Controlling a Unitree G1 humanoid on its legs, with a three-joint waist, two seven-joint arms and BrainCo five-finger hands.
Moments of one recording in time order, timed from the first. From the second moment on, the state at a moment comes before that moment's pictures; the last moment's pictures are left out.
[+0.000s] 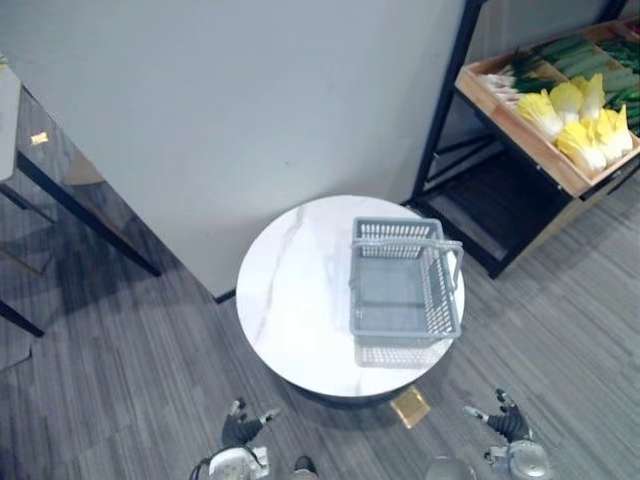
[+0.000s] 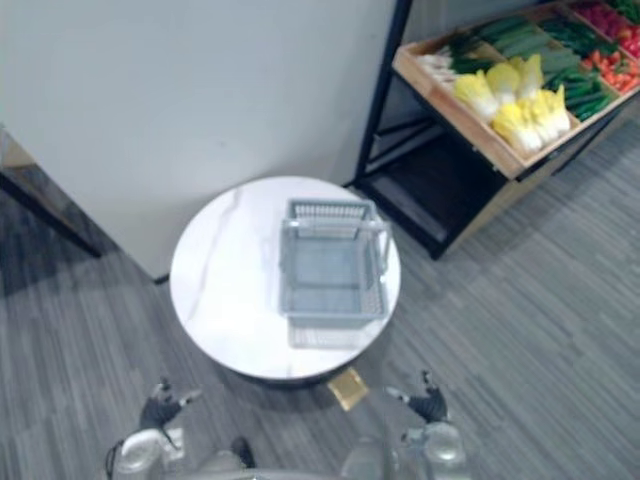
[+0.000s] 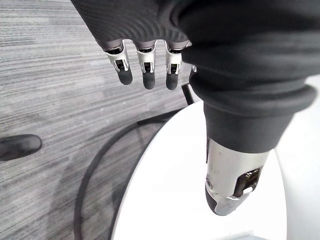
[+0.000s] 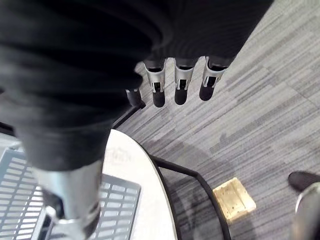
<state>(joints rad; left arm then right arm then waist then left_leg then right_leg) 0.09 0.17 0.02 0.88 -0.21 -0.22 0.19 0.06 -0.17 -0.19 0.84 -0.15 -0.17 -0.13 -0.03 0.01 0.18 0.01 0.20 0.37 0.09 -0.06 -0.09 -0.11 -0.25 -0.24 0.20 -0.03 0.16</state>
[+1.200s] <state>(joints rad) 0.15 0.12 0.19 1.03 -0.02 -0.16 0.15 -0.05 -0.63 -0.02 0.16 -0.39 -0.21 -0.09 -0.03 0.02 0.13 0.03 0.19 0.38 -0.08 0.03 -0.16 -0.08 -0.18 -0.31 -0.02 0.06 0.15</state>
